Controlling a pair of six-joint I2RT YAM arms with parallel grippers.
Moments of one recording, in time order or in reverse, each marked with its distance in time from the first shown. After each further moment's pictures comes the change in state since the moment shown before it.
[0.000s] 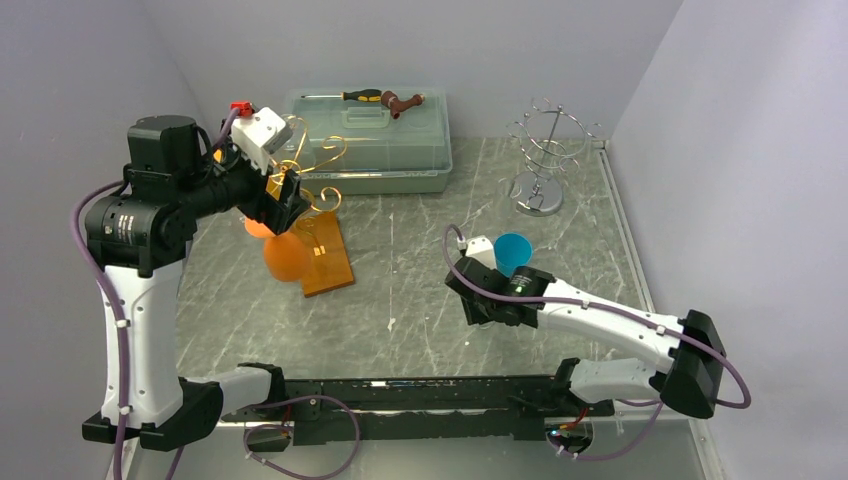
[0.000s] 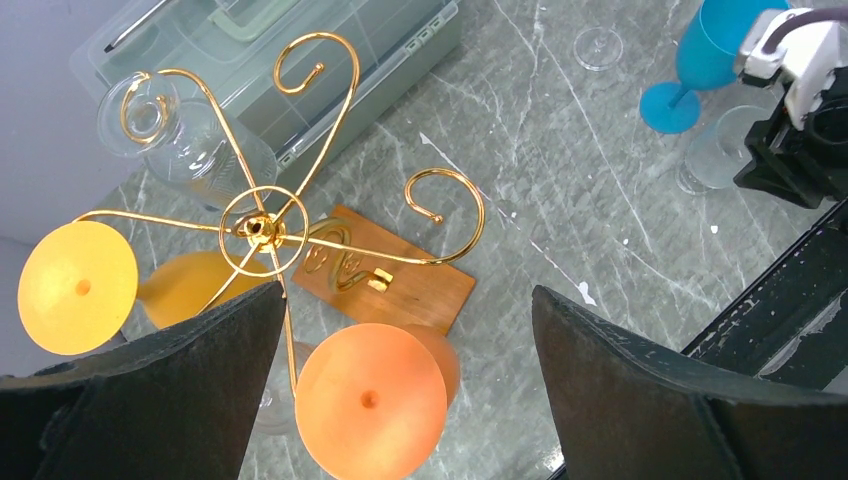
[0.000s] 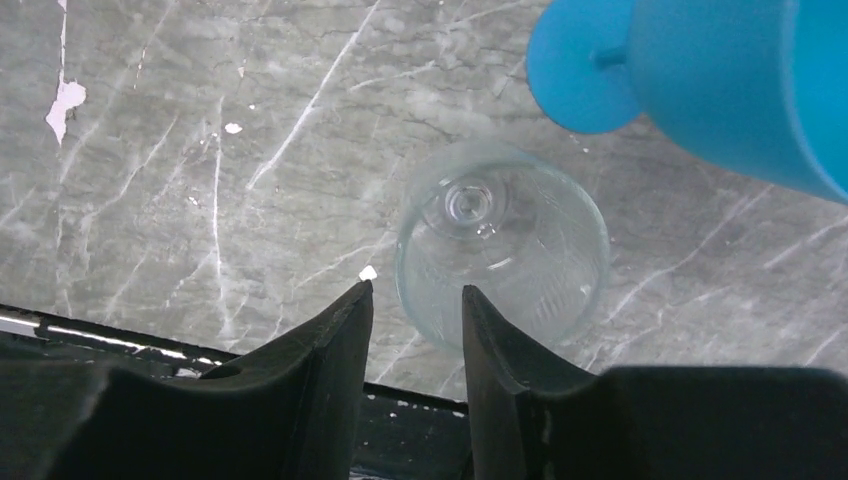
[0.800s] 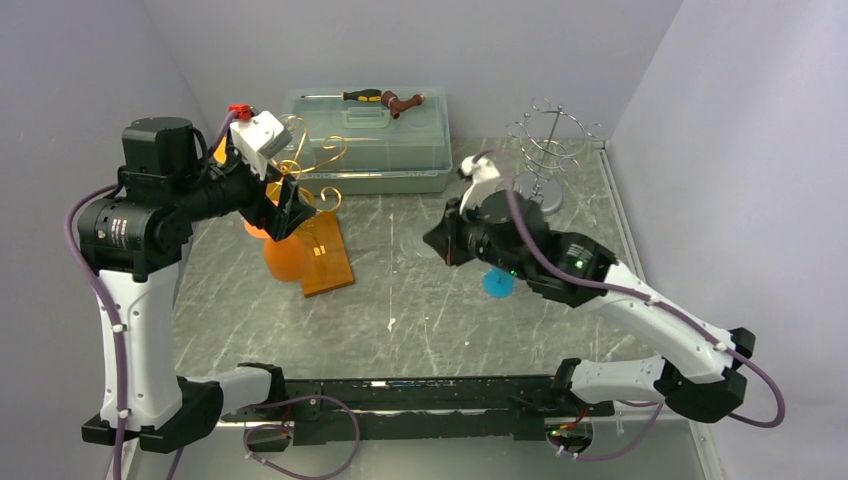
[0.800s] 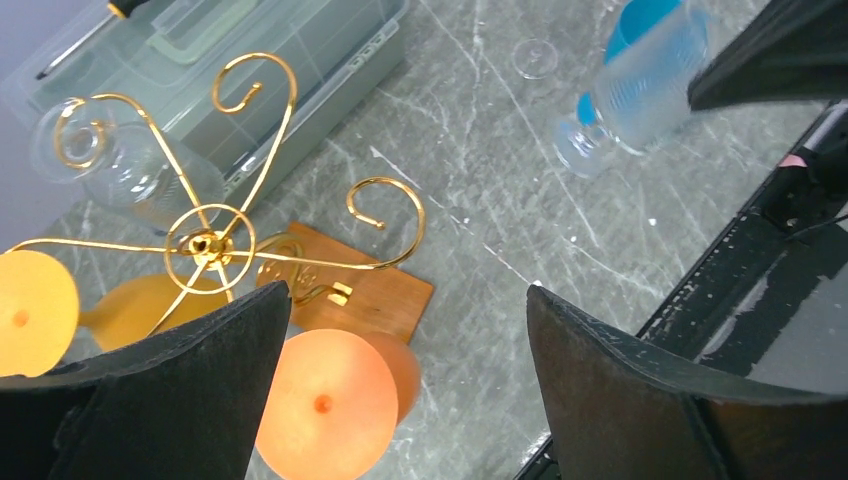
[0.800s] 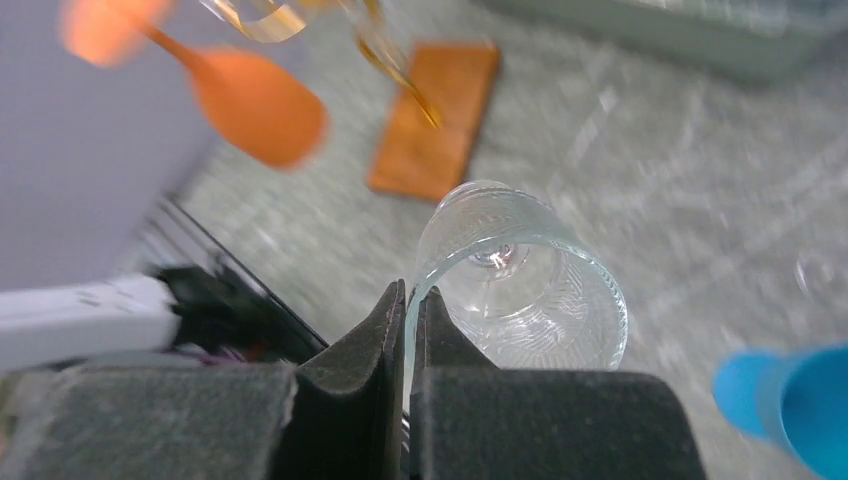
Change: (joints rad) left arm 0.000 0.002 0.039 -0.041 0.091 -0.008; right arm -0.008 -0.023 0.445 0.192 -0.186 -0.163
